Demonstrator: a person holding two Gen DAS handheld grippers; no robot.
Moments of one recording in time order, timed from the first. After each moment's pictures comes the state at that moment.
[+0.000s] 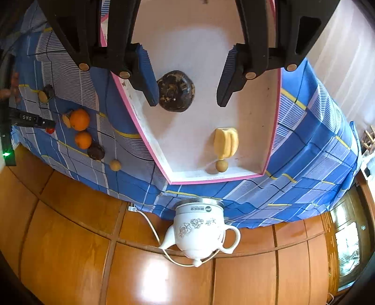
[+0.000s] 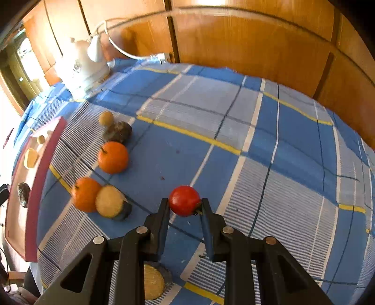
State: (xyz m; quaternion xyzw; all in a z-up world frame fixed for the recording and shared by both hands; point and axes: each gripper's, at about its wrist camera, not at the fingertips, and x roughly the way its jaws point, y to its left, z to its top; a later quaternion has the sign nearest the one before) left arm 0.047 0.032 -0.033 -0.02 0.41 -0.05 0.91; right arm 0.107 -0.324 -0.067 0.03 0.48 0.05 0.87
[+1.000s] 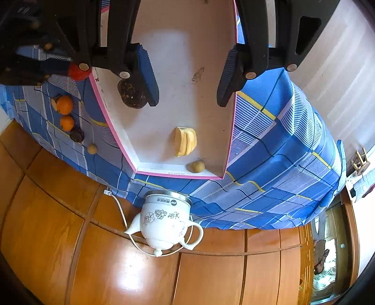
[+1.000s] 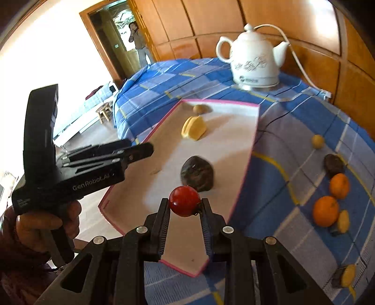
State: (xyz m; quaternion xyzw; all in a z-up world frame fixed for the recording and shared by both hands) left arm 0.035 0.084 -0.032 -0.07 0.40 -0.01 0.92; right arm 0.040 -0.078 -0.039 -0.03 0.45 0.33 0.83
